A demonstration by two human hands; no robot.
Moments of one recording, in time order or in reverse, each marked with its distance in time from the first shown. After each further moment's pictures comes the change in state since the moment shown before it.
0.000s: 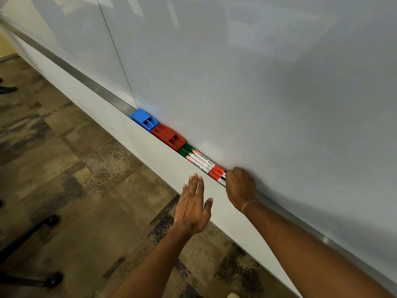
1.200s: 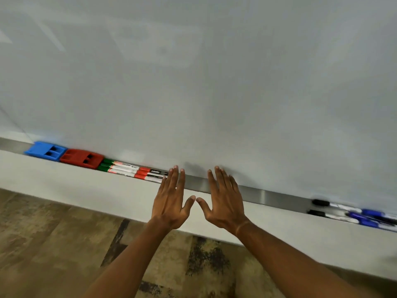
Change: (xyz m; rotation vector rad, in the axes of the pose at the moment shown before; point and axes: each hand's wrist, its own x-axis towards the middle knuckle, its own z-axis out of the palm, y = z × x) left_hand -0.023 0.093 0.016 0.114 -0.005 0.568; right_hand -0.182 0.078 0.002 0.002 0.275 0.262
